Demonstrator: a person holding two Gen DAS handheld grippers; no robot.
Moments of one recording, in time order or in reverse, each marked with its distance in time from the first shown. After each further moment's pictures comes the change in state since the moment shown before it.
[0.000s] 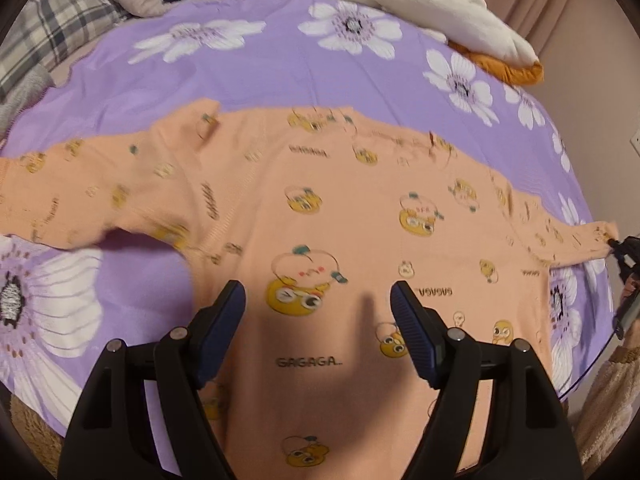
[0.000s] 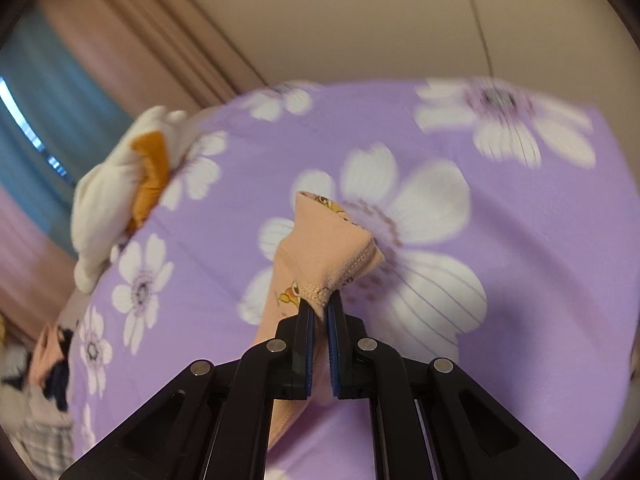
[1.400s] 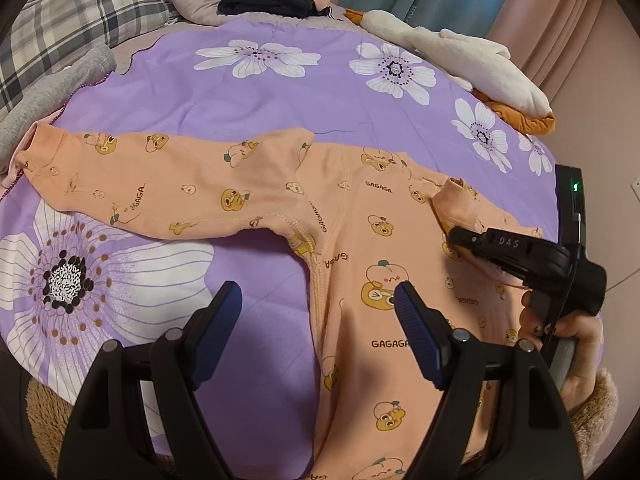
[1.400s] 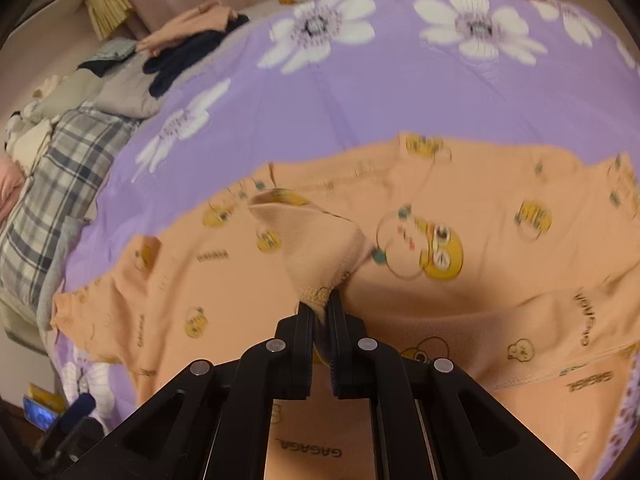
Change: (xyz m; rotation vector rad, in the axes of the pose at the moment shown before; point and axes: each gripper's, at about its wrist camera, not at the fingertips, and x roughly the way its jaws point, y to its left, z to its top) left arm -0.044 0.062 -0.010 -0.103 -0.088 0.005; right arm 0.022 0.274 -0.317 -0.728 0.562 0.352
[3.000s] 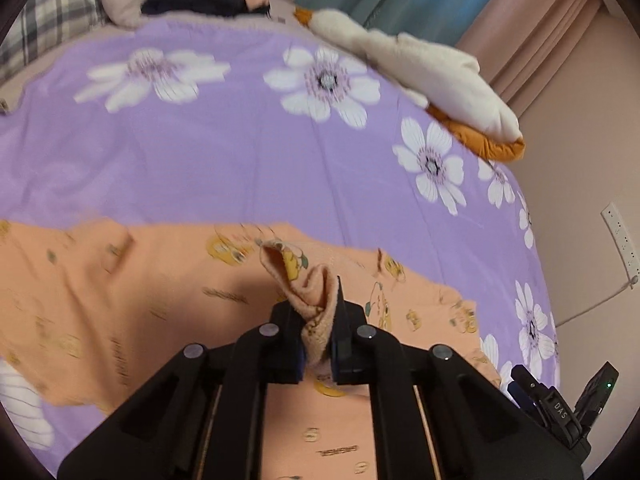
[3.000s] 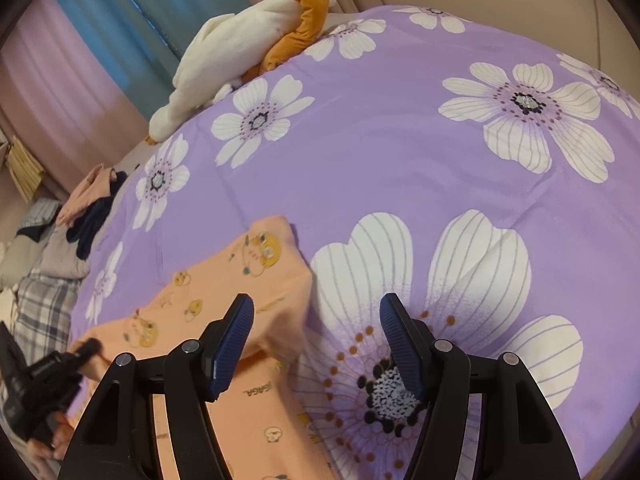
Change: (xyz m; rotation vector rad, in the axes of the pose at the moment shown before) left arm 0.076 -0.093 0.100 -0.030 -0.017 -0.173; right arm -0.147 -0.171 -0.037 0.418 -0.314 -0.170
